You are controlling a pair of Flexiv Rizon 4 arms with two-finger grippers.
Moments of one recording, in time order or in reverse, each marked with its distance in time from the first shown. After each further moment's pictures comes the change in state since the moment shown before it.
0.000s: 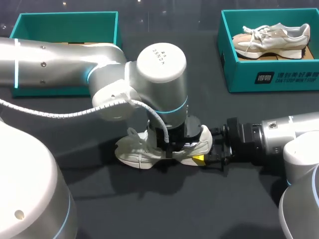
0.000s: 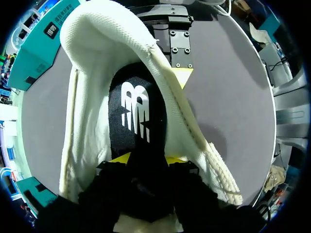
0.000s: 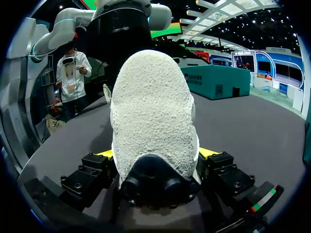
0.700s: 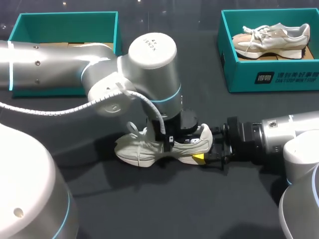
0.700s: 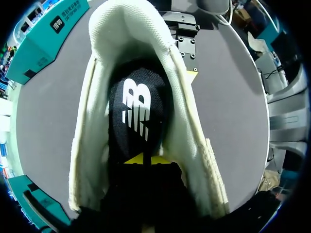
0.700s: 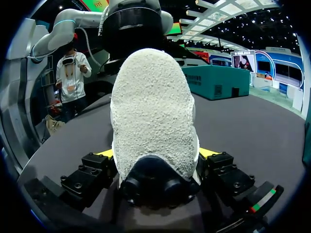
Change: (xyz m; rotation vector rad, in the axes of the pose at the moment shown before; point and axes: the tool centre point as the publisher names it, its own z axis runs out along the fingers) left arm -0.006 0.001 -0.005 0.073 0.087 -0.040; right arm -0.002 0.002 -0.001 -0.002 0.000 0.002
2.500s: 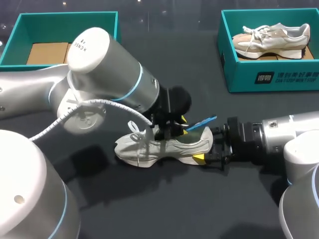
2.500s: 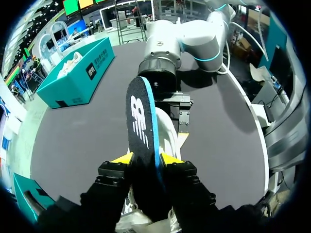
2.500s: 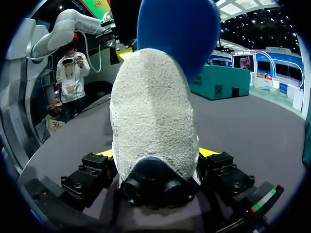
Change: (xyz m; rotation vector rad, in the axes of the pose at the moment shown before) left arm -0.009 -0.046 -0.075 0.419 -0.148 -0.052; right arm 0.001 0.000 -0.001 0.001 0.001 0.000
